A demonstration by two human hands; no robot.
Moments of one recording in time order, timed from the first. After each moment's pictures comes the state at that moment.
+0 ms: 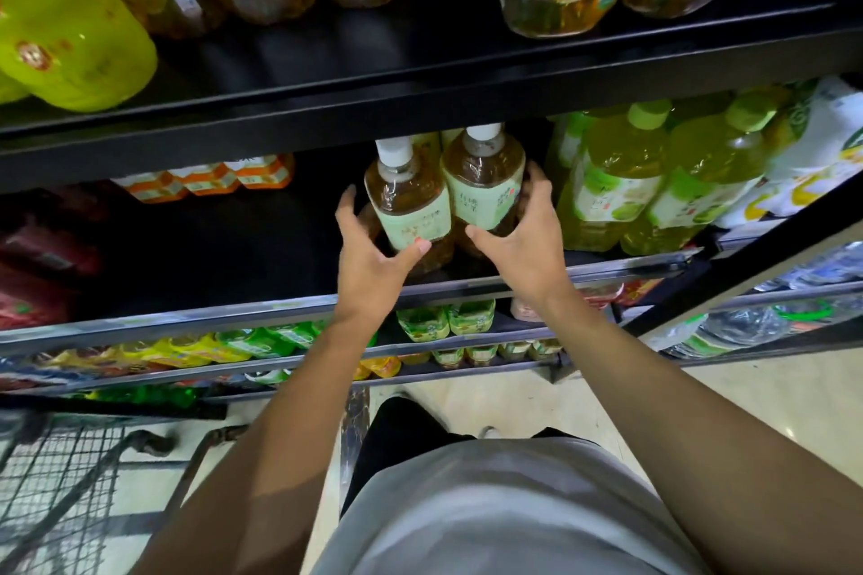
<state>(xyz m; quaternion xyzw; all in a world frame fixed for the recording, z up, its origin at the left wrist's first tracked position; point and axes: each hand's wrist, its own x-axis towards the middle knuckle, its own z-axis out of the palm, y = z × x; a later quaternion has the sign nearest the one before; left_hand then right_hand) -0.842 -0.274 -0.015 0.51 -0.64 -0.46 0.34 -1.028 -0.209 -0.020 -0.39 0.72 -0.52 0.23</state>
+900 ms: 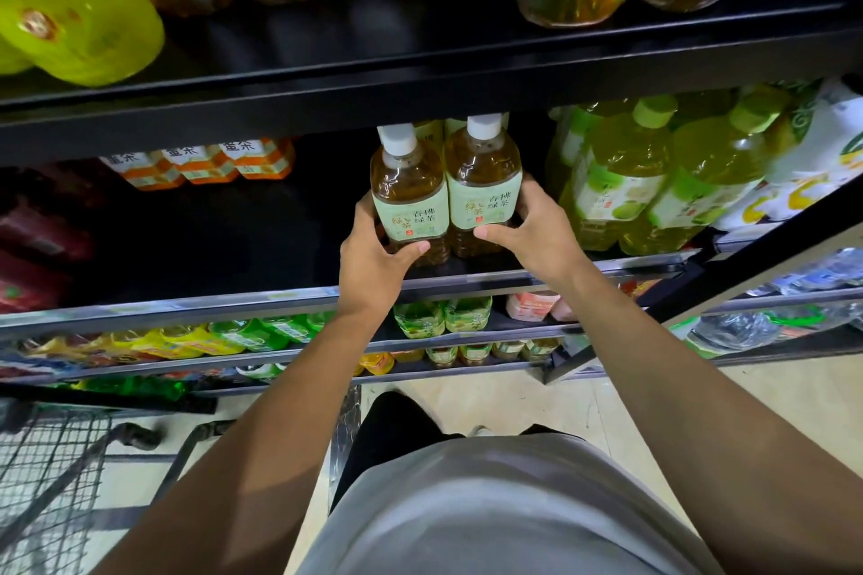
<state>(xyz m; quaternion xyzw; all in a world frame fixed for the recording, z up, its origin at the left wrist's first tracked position) -0.844 -0.272 -0.018 0.54 -0.66 -0.41 0.32 -1.051 -0.206 -0.008 -0.45 0.70 -0.44 0.33</state>
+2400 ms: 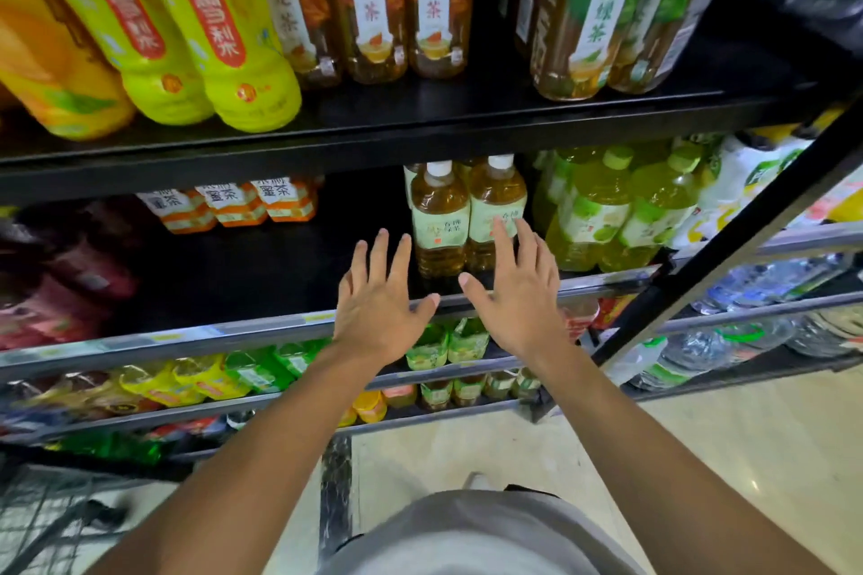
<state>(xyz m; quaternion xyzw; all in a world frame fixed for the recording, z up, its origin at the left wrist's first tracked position) -0.783 -0.240 0.033 0.48 -0.86 -0.15 0.05 -0.947 -0.150 0.035 -0.50 0.83 -0.22 0.07</state>
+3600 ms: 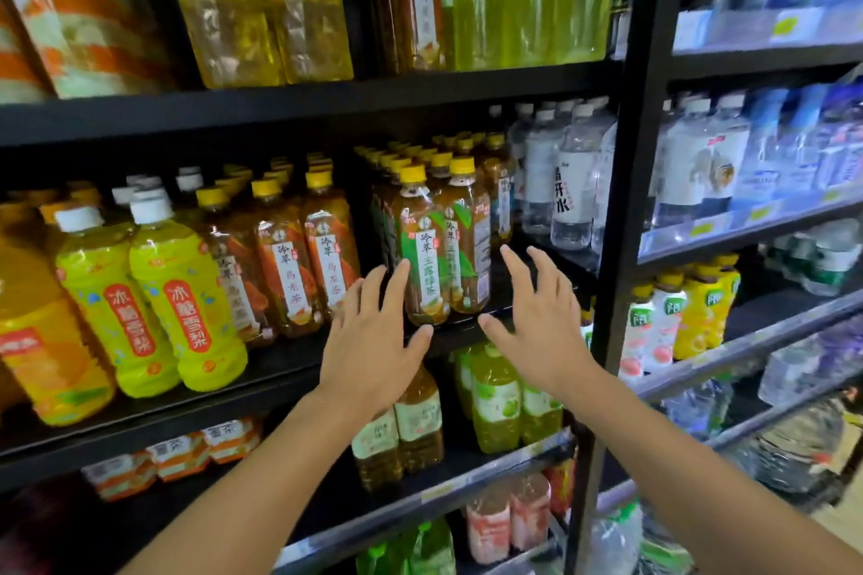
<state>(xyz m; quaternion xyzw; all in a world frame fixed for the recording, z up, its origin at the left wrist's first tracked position) -0.870 -0.218 0.248 0.30 -0.92 -0.02 0.26 -1.042 -0.088 0.236 -0.46 0.83 -0.30 -0.15</state>
